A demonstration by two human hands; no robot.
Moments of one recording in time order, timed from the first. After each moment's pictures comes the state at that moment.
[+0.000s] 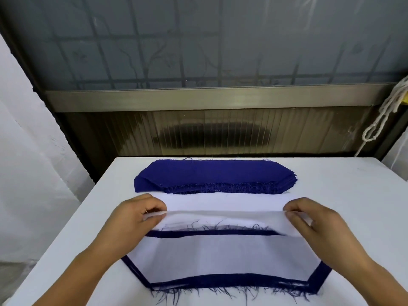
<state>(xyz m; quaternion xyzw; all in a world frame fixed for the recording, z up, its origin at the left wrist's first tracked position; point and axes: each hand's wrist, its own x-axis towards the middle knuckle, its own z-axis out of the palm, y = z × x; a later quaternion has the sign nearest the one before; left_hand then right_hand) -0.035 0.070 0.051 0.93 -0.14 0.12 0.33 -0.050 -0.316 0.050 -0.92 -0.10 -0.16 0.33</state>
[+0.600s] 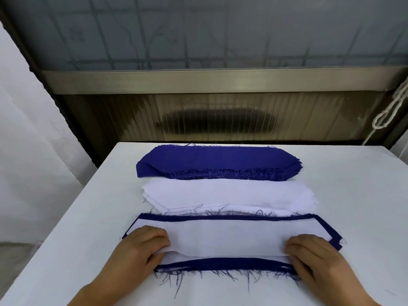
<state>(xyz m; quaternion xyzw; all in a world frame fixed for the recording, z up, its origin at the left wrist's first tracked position) -0.086 0.081 -0.030 0.92 -0.28 0.17 0.20 -0.086 -0.329 -0.047 -0.89 -0.28 -0.30 0.18</state>
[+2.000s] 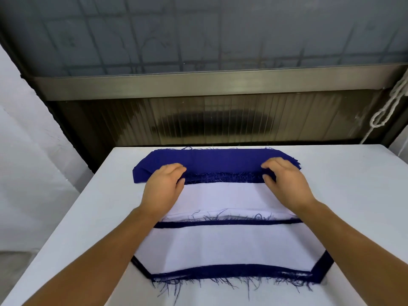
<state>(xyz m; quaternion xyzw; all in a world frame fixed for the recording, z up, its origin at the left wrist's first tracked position) 0.060 0.033 -0.004 0.95 -0.15 0.23 0.13 0.069 -0.301 0.001 -0.96 -0.11 -0.19 0.19</state>
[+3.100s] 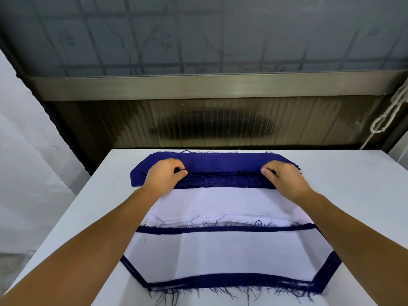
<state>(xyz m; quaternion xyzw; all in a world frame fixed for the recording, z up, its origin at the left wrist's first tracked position) 0.118 0.038 0.009 0.97 -0.08 0.09 0.21 0.105 -0.309 0.007 -0.95 -0.11 -0.09 0.27</state>
